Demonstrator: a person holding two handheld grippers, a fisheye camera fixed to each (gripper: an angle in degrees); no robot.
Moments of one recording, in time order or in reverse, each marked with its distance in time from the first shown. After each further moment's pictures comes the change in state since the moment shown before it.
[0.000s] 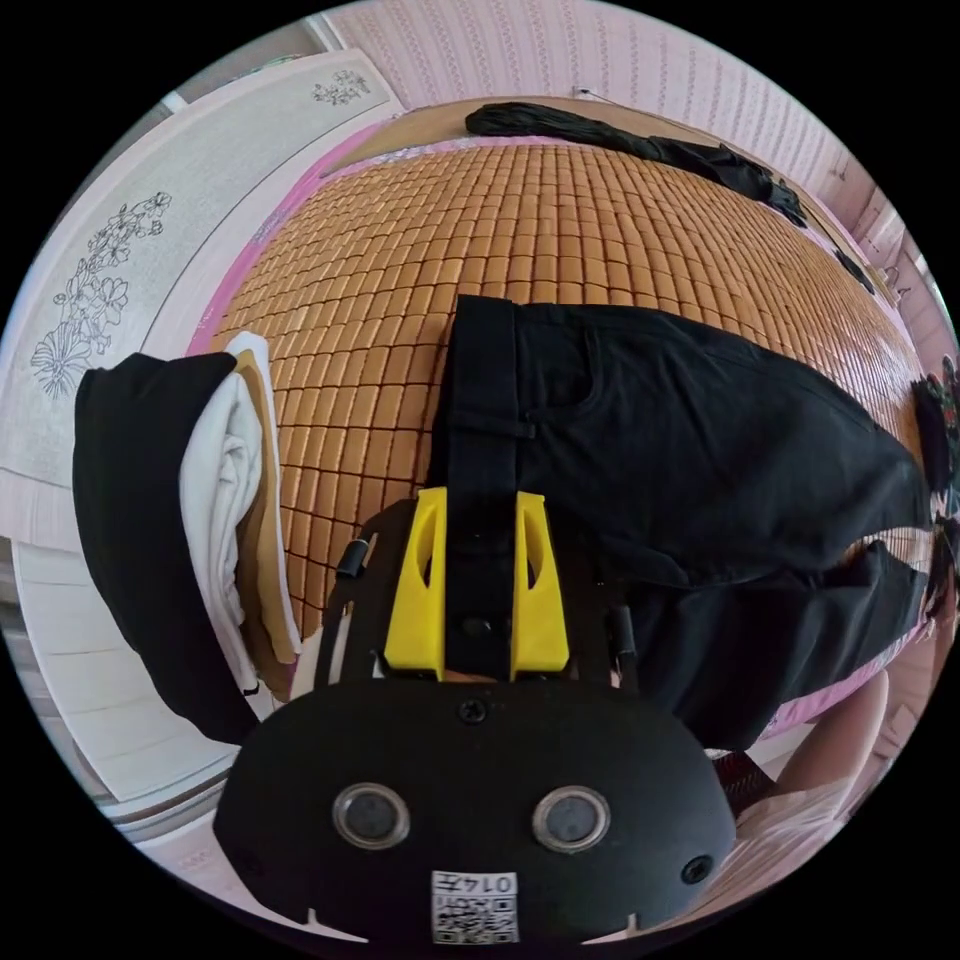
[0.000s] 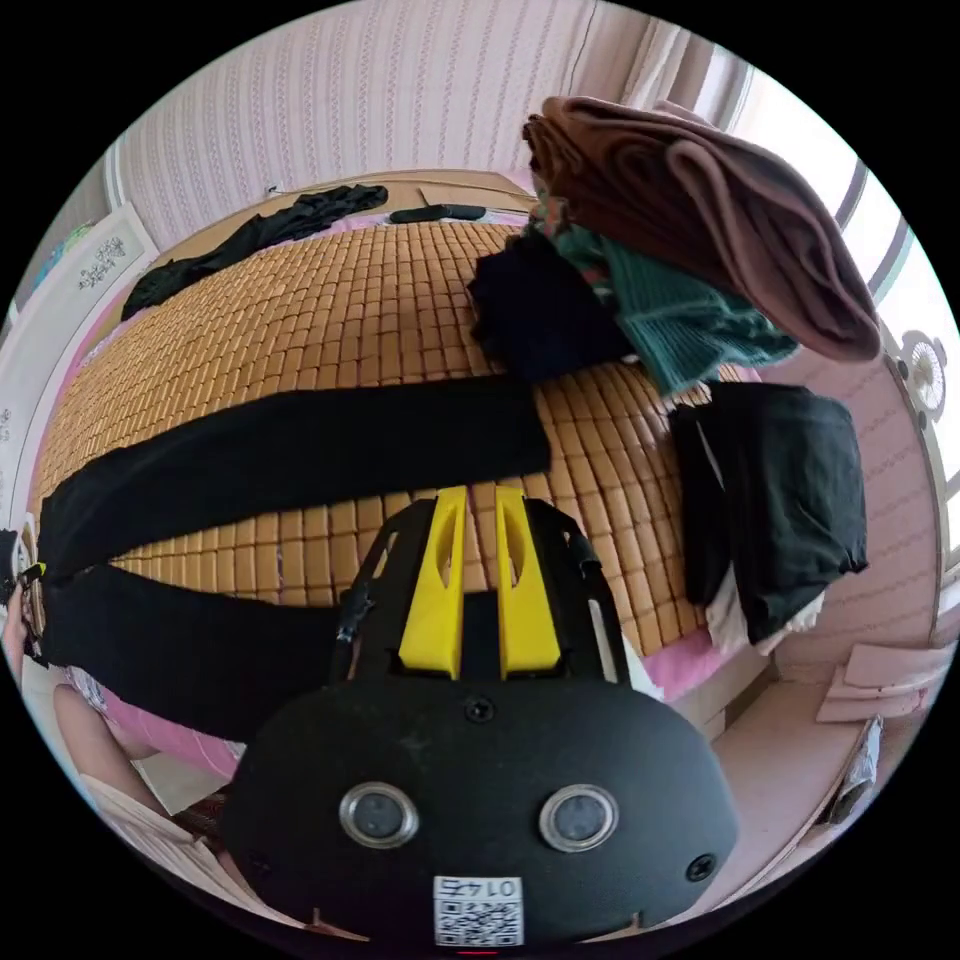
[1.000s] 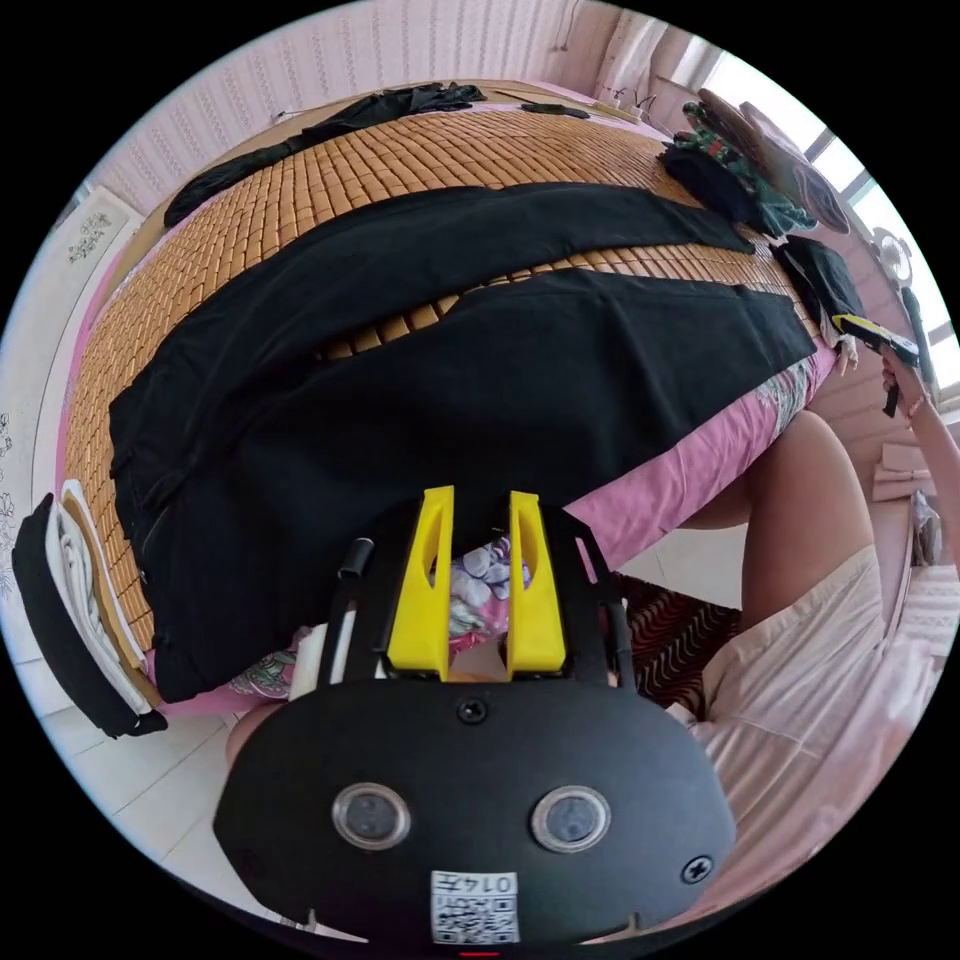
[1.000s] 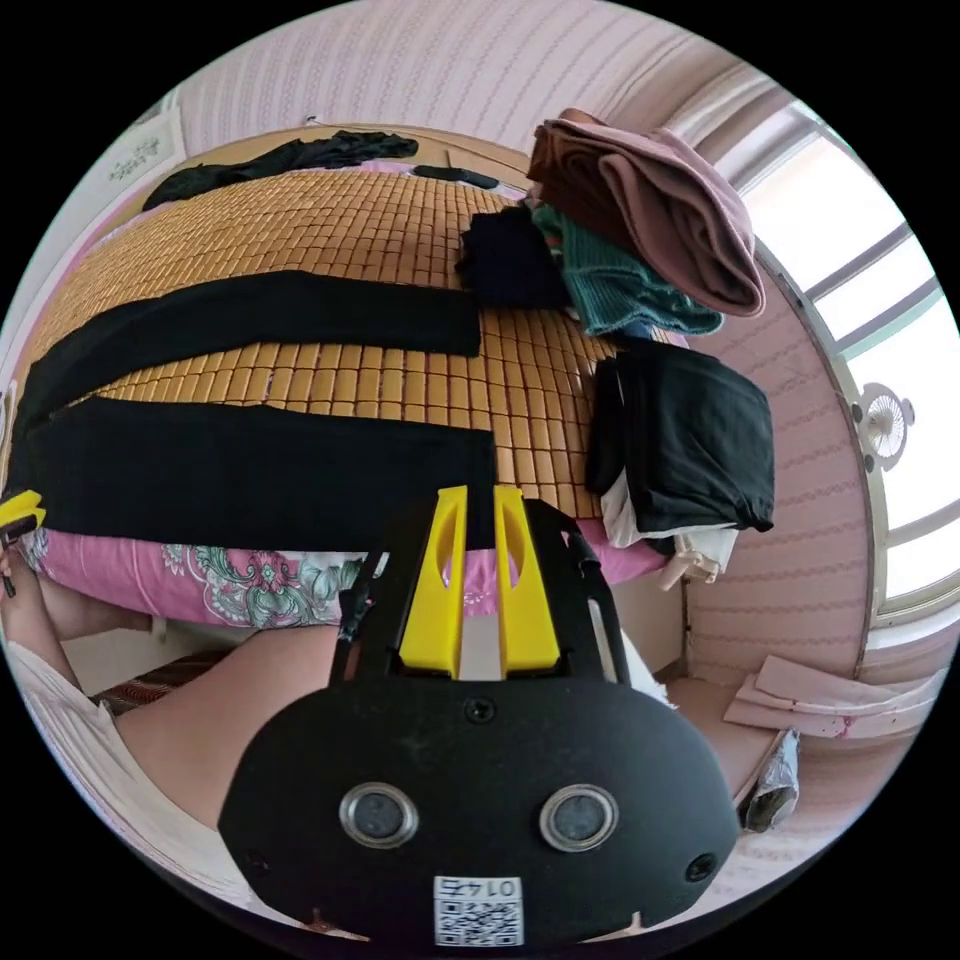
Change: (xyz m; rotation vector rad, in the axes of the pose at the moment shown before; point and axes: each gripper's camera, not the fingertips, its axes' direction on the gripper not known) left arm 0.274 0.148 -0.026 -0.007 0.262 0.552; right arm 0.024 0.072 -0.021 -0.068 0.162 -0.202
